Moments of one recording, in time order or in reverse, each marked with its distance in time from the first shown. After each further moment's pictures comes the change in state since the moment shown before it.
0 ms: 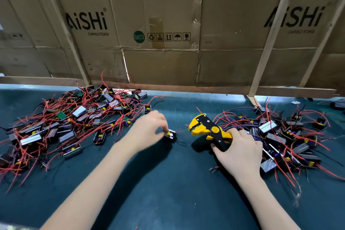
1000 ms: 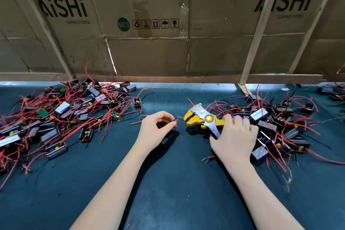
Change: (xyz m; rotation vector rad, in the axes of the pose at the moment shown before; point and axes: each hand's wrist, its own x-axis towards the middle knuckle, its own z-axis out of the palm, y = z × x) left_hand 0.012 0.031 0.059 -0.679 0.234 -0.412; right_hand 0.004 -0.001 0.008 -0.155 0.167 -0.010
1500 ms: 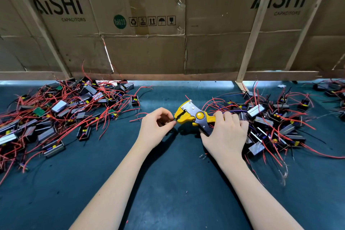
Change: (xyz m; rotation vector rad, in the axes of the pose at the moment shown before) left_hand -0.002 0.004 0.007 -0.031 0.021 -0.023; right_hand -0.002 -0.011 -0.001 0.001 0.033 -0.071
